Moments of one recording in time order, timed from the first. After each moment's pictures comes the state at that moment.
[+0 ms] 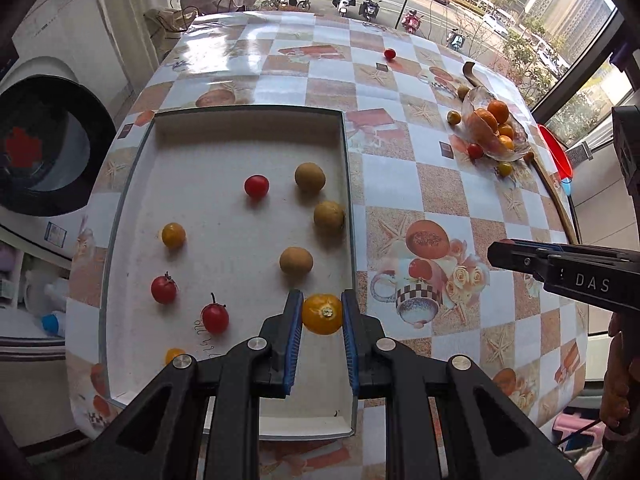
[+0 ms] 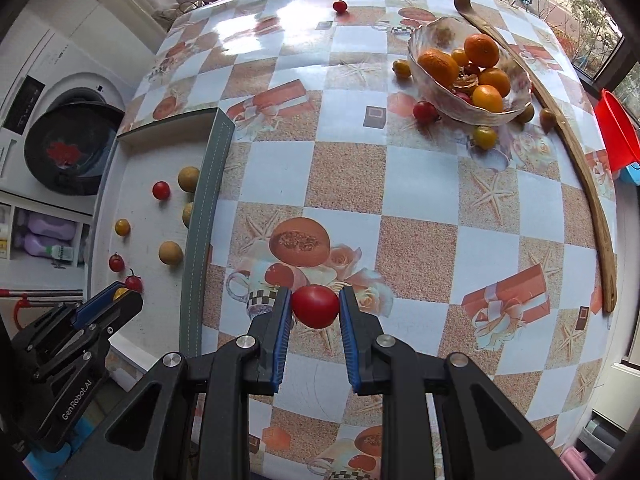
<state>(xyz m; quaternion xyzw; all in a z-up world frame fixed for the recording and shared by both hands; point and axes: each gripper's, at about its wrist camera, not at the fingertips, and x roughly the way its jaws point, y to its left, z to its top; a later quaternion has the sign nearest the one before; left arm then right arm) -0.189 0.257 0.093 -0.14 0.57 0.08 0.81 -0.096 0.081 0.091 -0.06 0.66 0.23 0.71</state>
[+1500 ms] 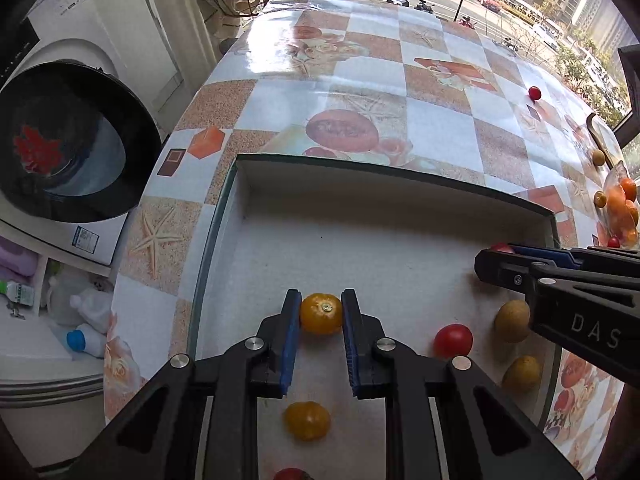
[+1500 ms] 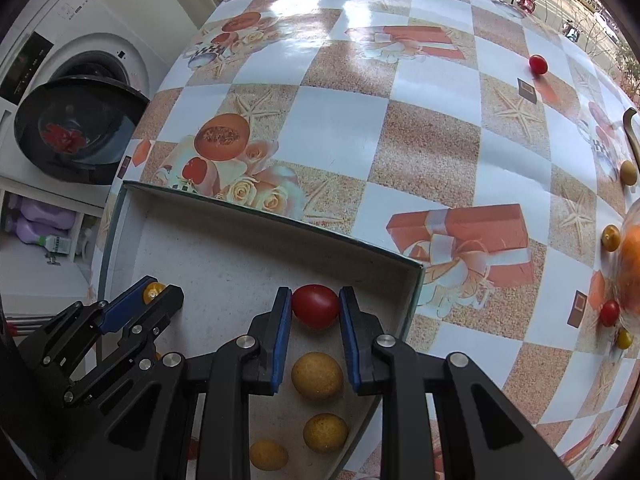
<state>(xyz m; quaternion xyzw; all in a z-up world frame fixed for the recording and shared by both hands) -0.102 0.384 0.022 -0.12 0.58 0.17 0.79 -0.027 0.273 0.021 -0.12 0.65 0.28 0.70</state>
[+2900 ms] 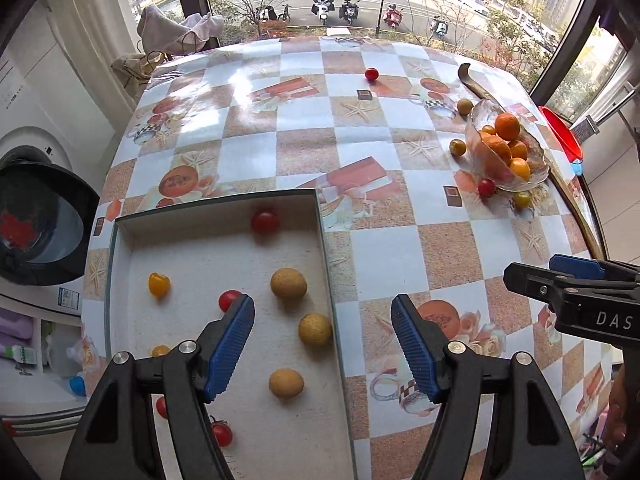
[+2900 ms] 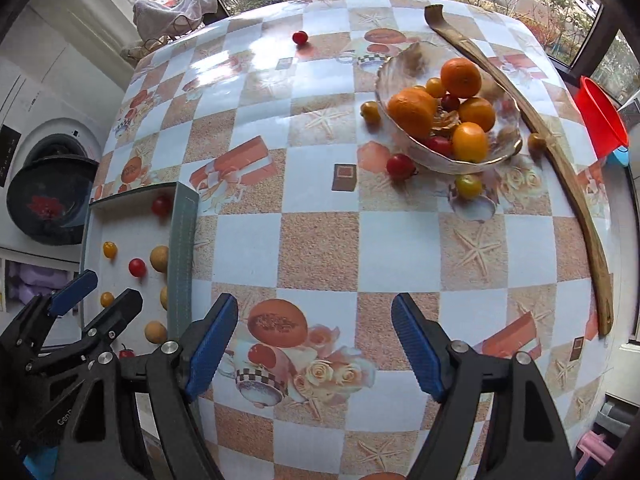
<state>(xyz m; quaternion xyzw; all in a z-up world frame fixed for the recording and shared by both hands) -0.089 0.229 0.091 -0.05 0.57 0.06 0.82 -0.040 0.039 0.077 -0.01 0.64 0.14 0.75</state>
